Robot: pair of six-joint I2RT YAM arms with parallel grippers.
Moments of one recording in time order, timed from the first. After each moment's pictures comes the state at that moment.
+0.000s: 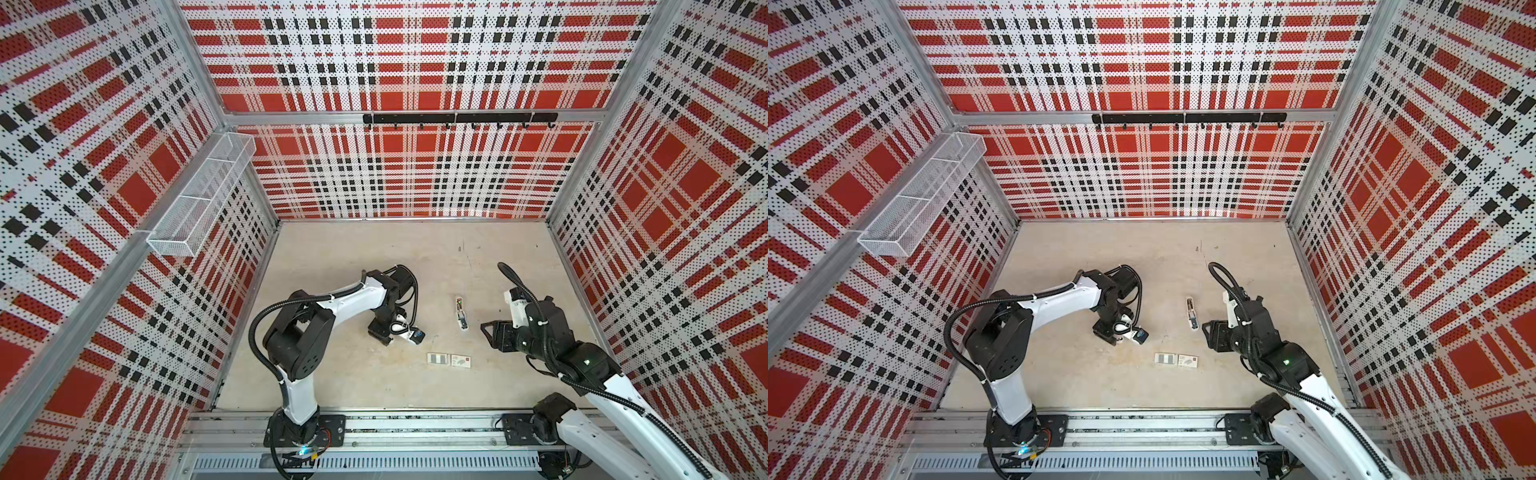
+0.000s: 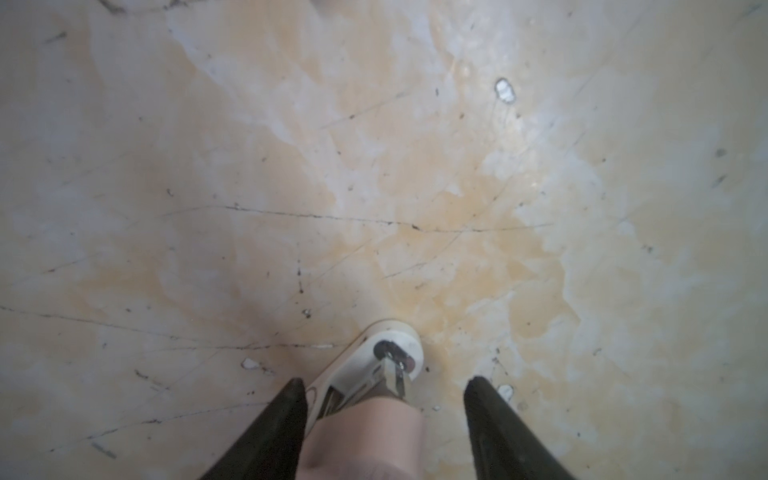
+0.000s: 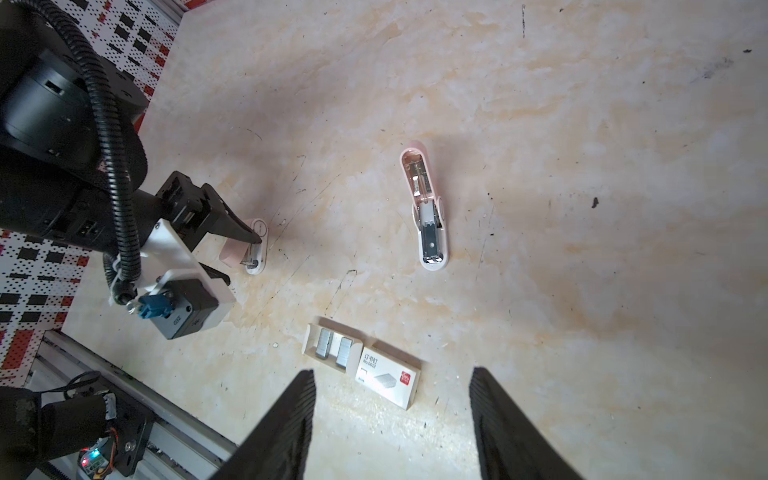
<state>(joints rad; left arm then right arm) -0.65 1.84 1.25 -0.97 0.11 1.50 0.50 0.67 0.66 -0.71 -0.06 0.47</state>
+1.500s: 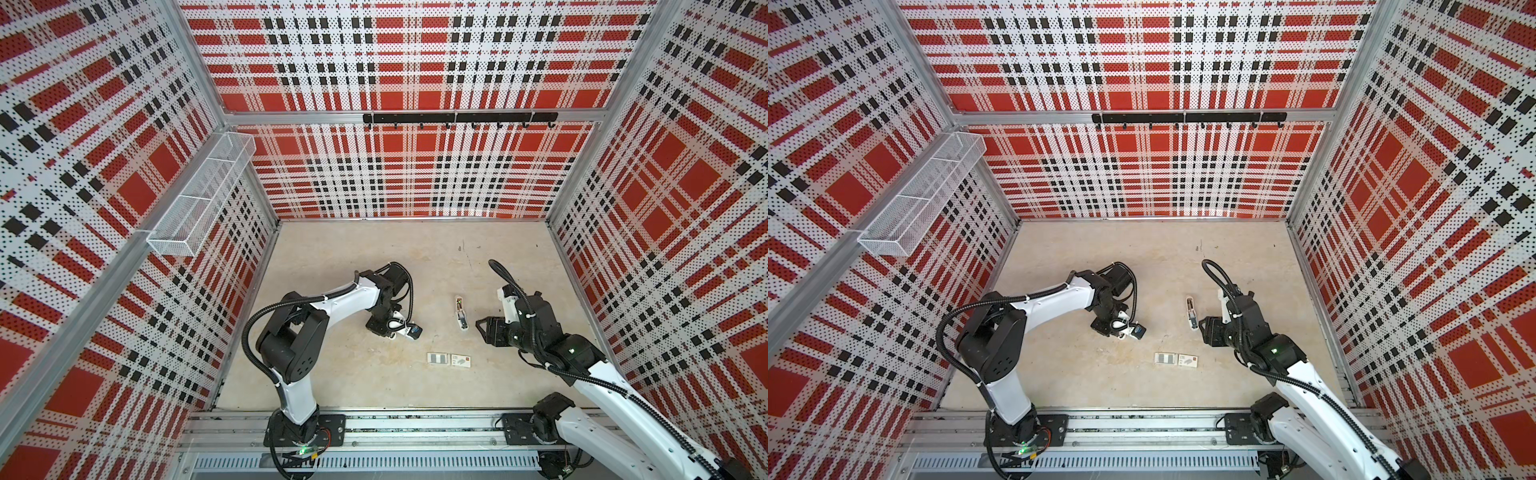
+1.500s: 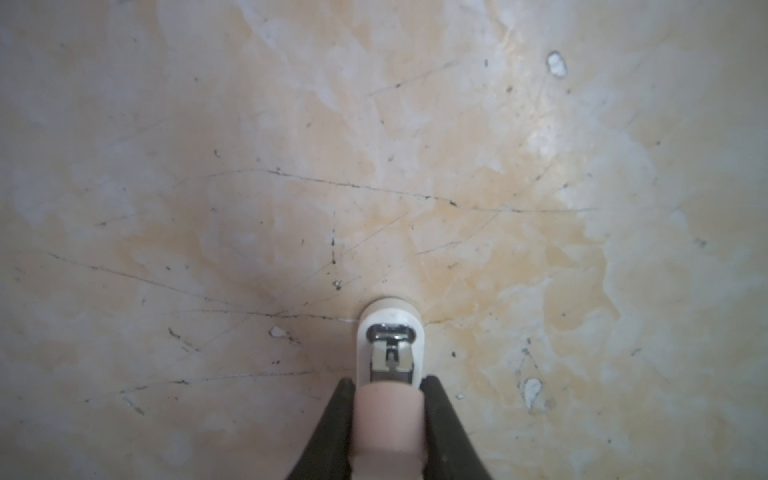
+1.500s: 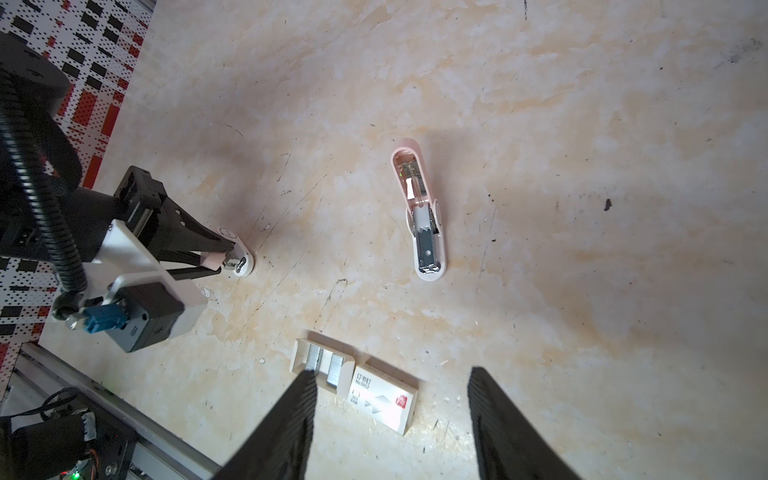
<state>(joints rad) -0.63 1.80 1.20 -0.90 0.12 1.47 0.50 0.78 0.64 -0.62 -0.07 0.47</state>
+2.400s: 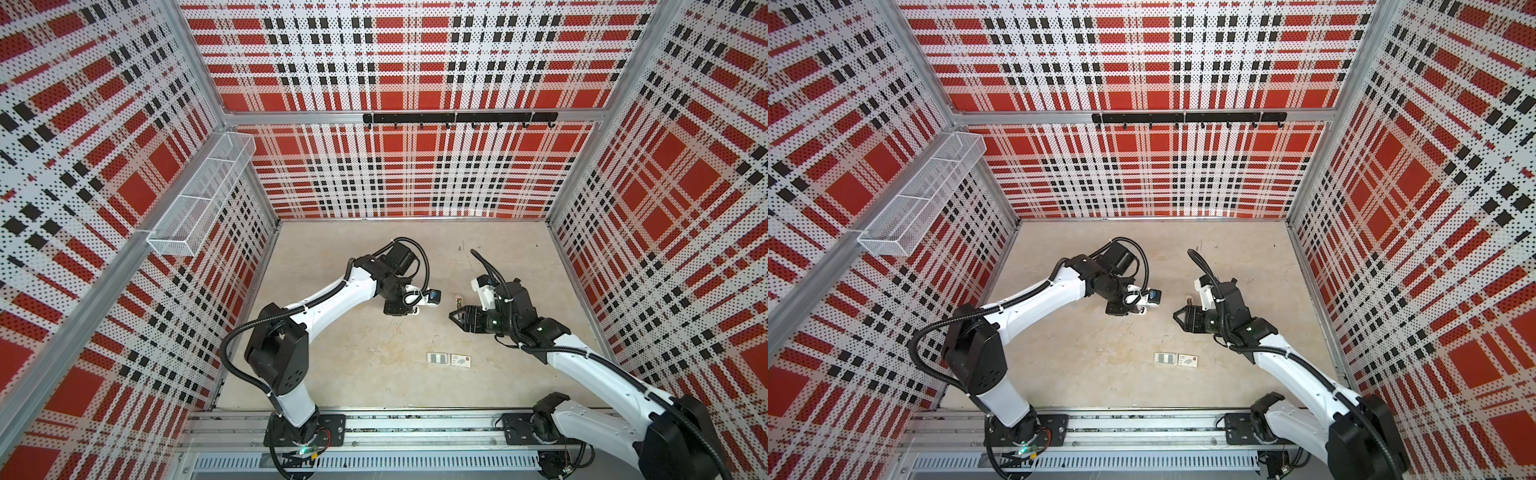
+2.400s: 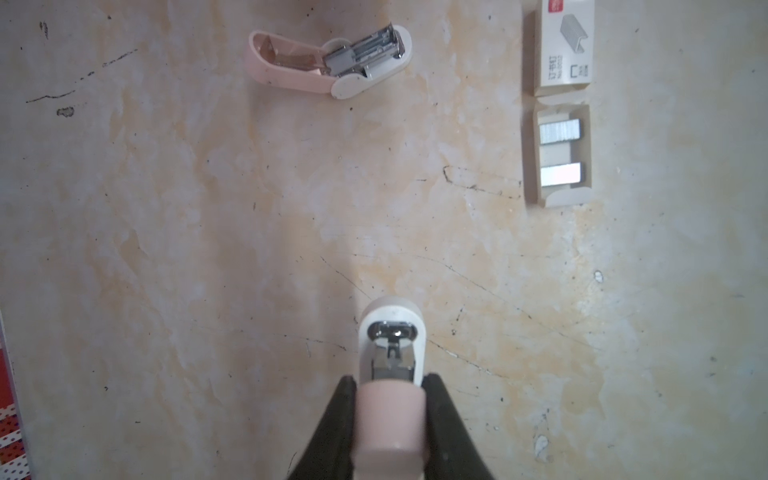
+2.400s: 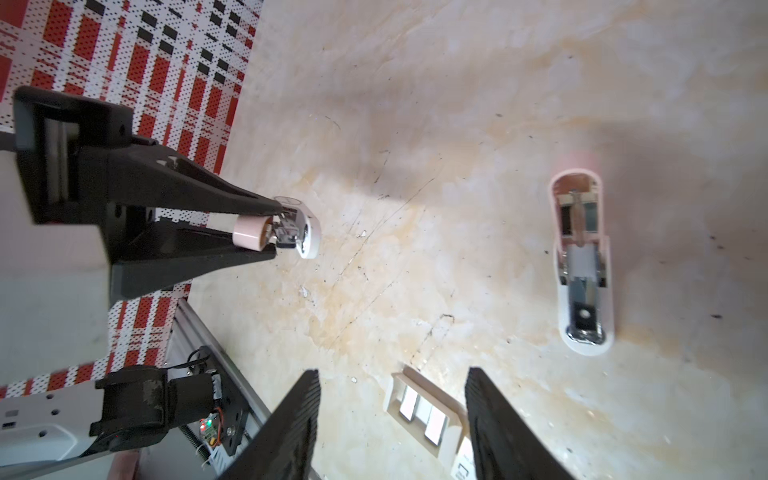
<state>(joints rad) -0.69 1.71 1.41 -0.89 0.24 1.04 0.50 1.10 0.63 -0.22 -0.40 0.57</state>
